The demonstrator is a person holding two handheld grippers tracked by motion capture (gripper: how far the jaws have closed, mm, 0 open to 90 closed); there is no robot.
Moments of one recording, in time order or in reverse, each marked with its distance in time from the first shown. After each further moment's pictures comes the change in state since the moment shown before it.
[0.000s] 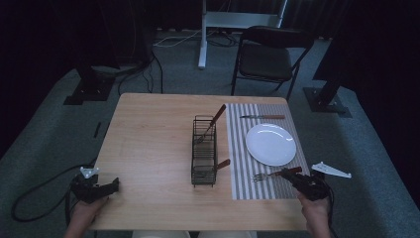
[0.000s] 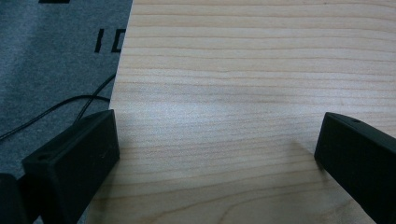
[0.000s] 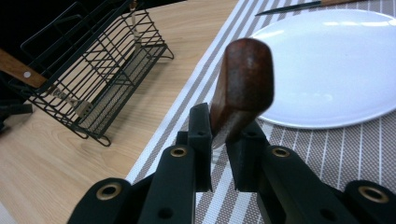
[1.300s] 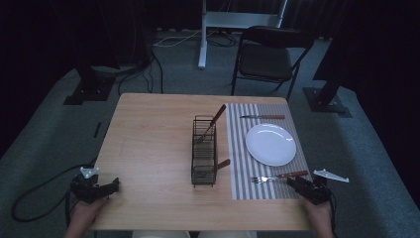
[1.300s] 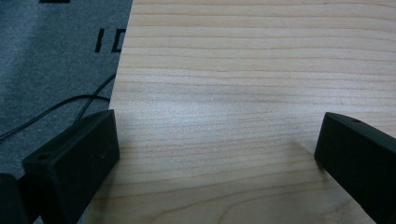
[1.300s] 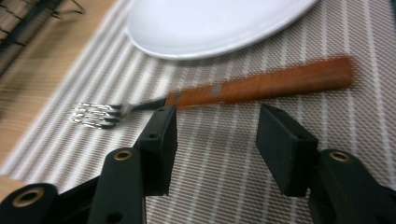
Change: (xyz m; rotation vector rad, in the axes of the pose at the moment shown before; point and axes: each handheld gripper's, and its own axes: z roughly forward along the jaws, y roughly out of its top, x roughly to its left) left arm 0.000 0.000 0.000 0.000 0.001 -0.002; right arm -0.063 -0.042 0.018 0.105 -0.178 0.064
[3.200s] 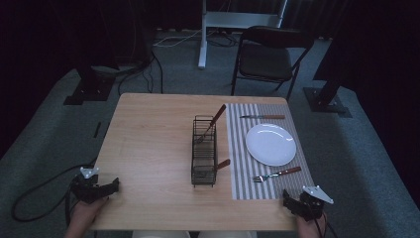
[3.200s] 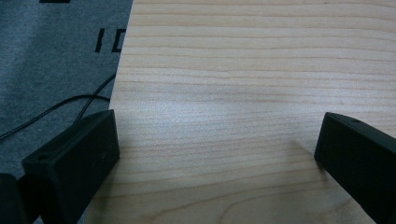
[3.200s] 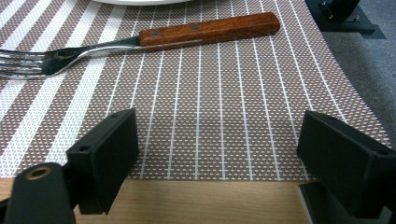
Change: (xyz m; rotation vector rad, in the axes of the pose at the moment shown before) left arm 0.000 0.000 0.000 0.001 0.001 0.000; right arm 0.044 -0.048 0.000 -0.066 -0.404 -0.093
